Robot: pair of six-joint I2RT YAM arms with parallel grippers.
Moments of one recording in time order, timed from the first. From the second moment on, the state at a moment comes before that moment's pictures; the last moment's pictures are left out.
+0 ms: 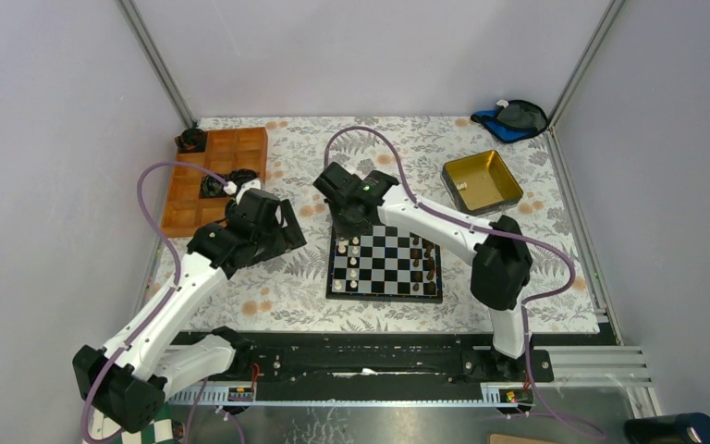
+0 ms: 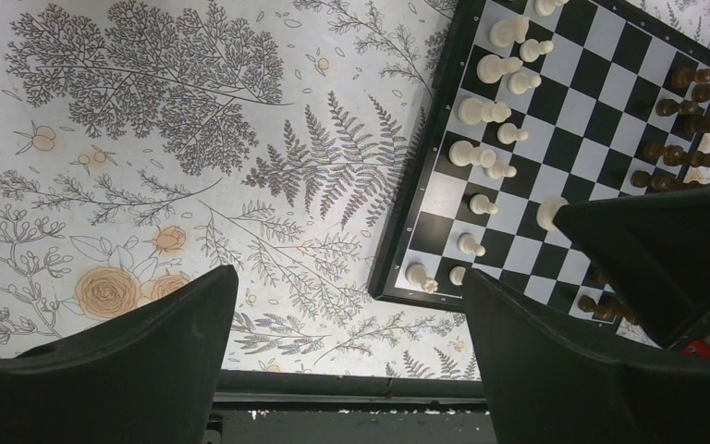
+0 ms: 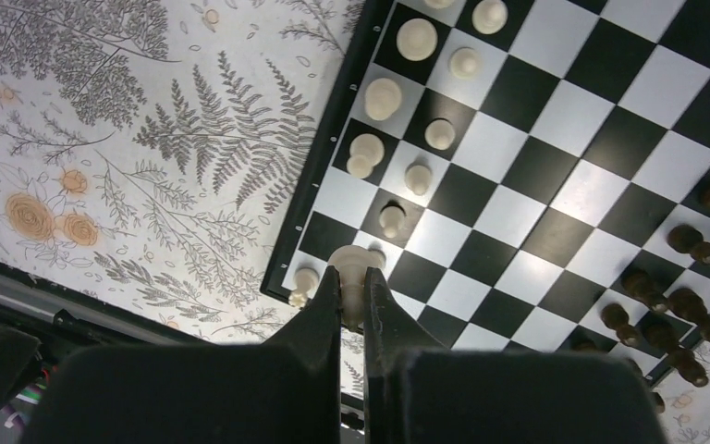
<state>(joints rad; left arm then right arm) -0.48 1.02 0.96 -0.87 -0.19 -0.77 0.93 1.95 1.77 -0.94 0.16 0.57</state>
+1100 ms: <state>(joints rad) -0.43 1.00 0.93 -0.88 -0.19 -0.71 1.02 2.08 1.85 -0.97 0.16 0.57</state>
